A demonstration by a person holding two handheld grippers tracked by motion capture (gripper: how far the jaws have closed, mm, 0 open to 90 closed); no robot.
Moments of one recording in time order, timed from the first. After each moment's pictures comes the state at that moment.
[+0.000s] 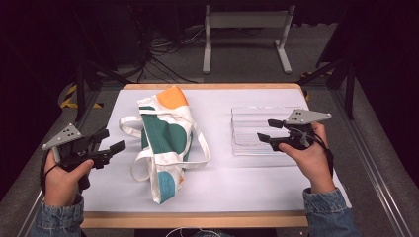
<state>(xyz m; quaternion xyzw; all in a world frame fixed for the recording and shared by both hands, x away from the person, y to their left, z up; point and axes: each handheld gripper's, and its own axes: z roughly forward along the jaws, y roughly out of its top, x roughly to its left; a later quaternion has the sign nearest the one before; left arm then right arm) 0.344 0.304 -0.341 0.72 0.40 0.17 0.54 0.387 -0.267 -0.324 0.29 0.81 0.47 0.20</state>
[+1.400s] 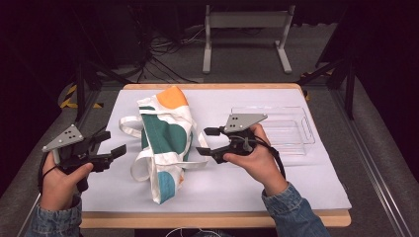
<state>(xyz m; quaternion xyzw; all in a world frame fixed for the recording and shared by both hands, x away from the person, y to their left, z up) 0.337 0.295 -0.333 0.74 0.37 0.16 0.53 0.377 -0.121 -0.318 0.15 0.82 0.54 0.09</state>
